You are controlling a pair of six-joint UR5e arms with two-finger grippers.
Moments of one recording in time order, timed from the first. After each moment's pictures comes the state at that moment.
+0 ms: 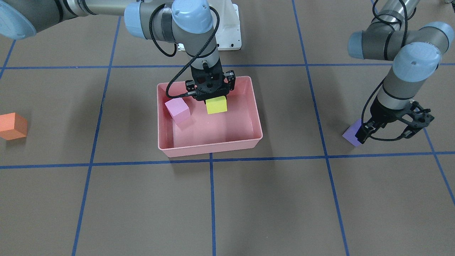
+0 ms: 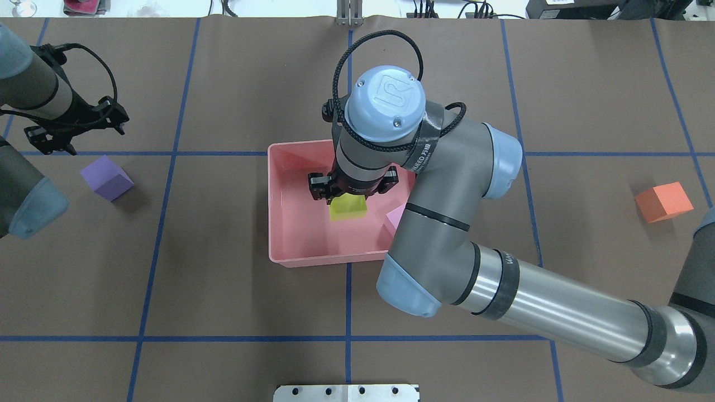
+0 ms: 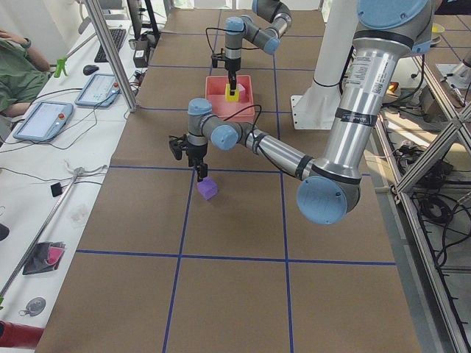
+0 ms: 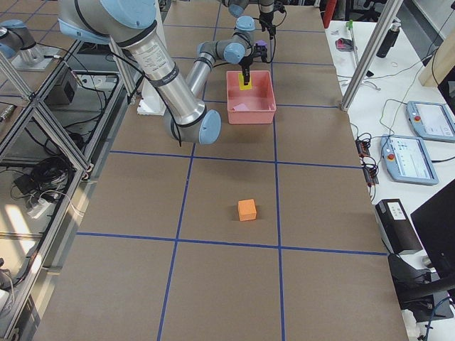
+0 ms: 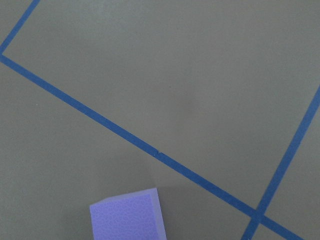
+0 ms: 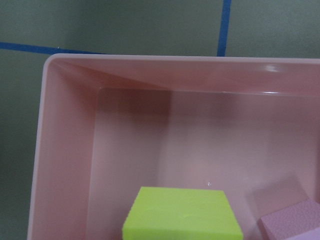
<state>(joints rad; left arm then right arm) -0.96 -1.82 -1.70 -1.72 -1.94 -1.31 0.54 -0.71 1.59 -1.58 1.93 1.08</state>
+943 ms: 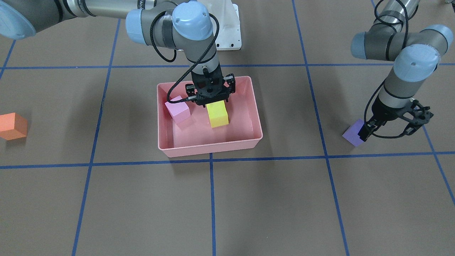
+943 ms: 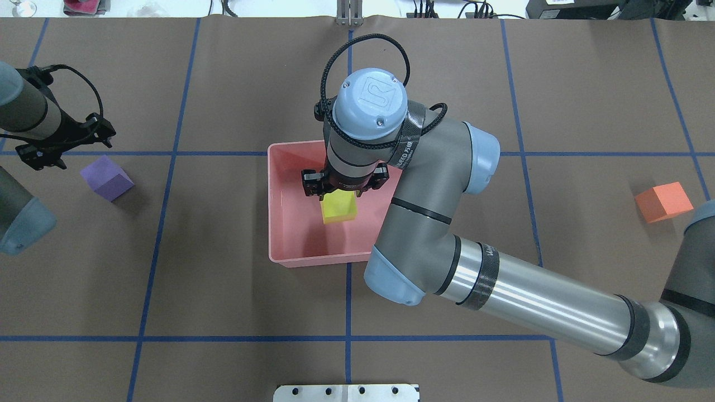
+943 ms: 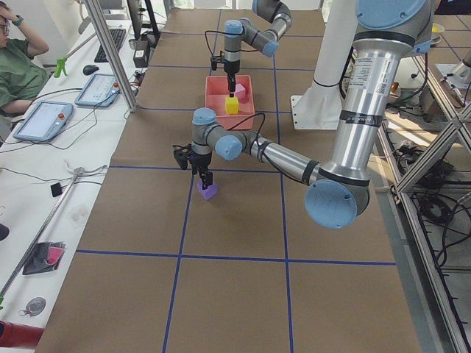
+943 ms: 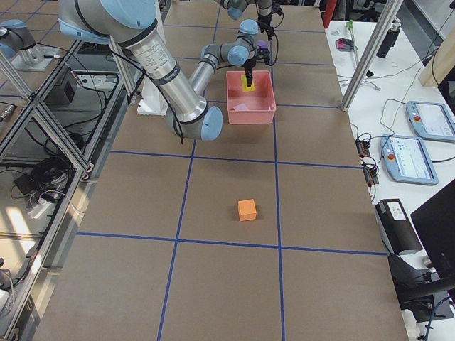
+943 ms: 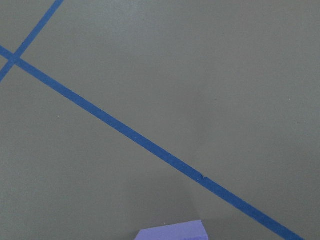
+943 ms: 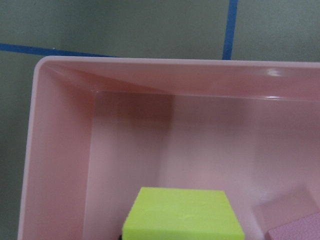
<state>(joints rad) -0.94 -1.77 -1.70 -1.77 -1.94 -1.39 0.54 -0.72 1.58 -1.55 1.94 1.08</state>
